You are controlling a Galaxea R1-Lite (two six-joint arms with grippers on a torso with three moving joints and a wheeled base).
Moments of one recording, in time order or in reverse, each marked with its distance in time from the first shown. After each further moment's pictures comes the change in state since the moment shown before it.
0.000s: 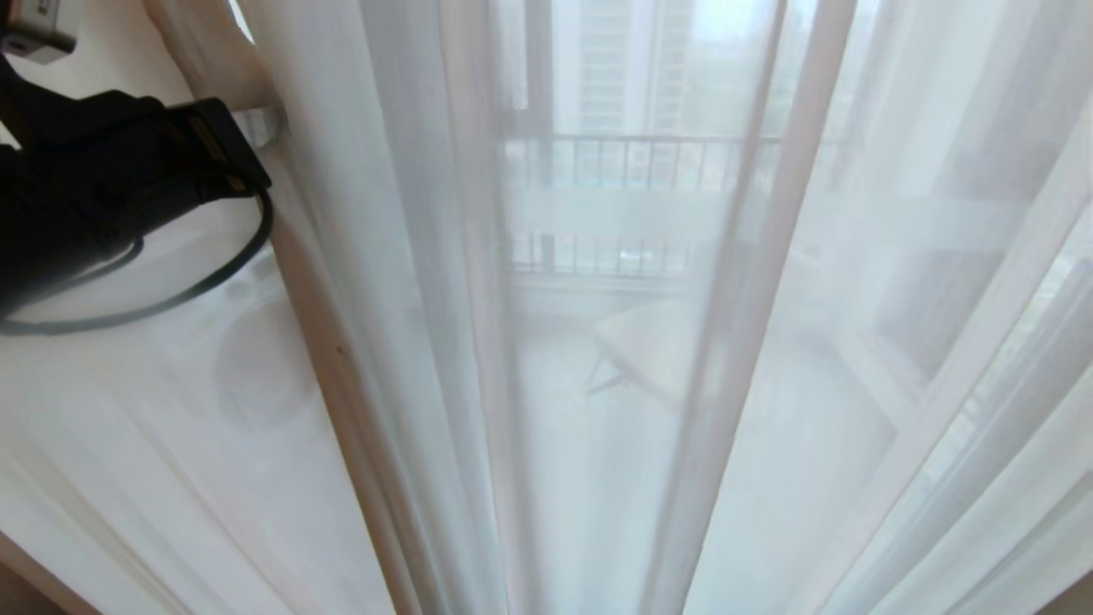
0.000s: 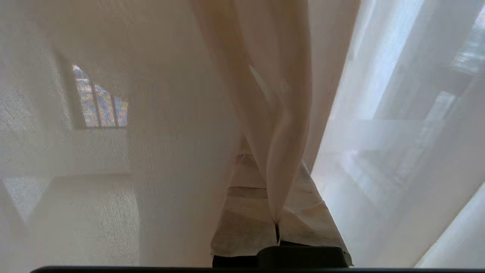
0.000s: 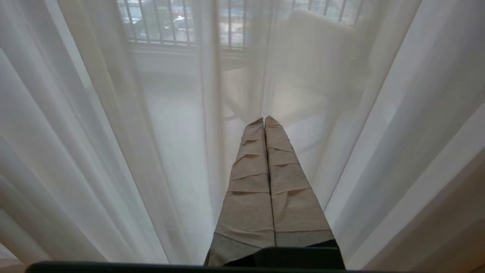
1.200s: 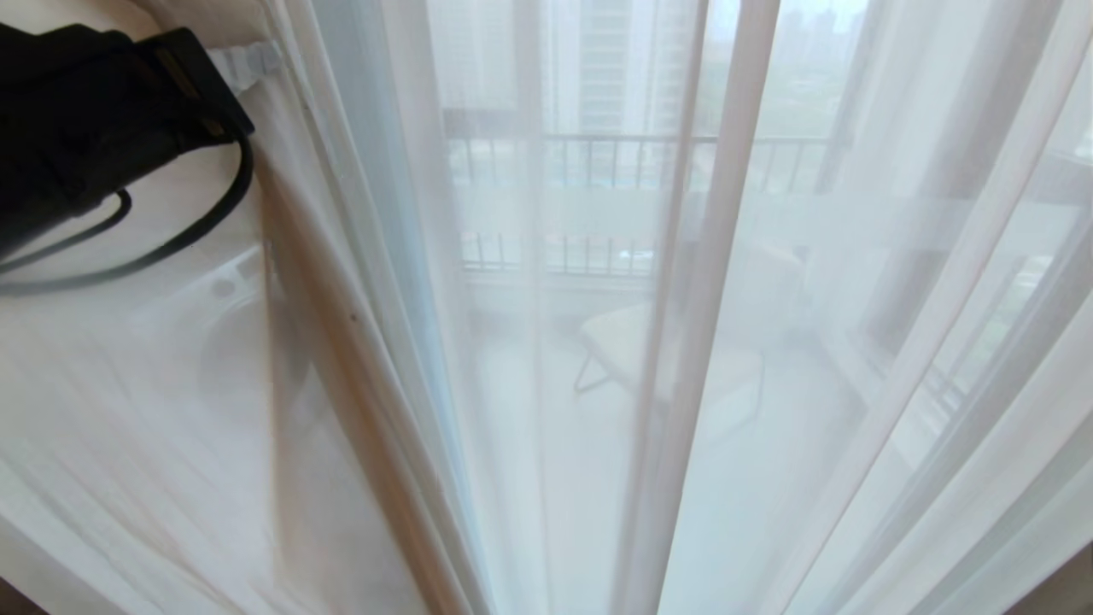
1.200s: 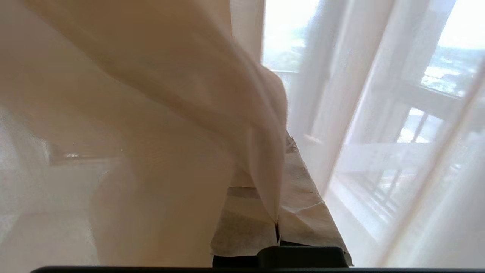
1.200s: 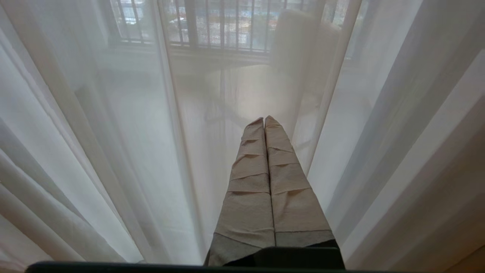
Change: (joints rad) left arm -0.052 -0.017 -0.087 0.026 0.007 0.000; right arm 0.000 0.000 0.000 -0.001 0.000 0.000
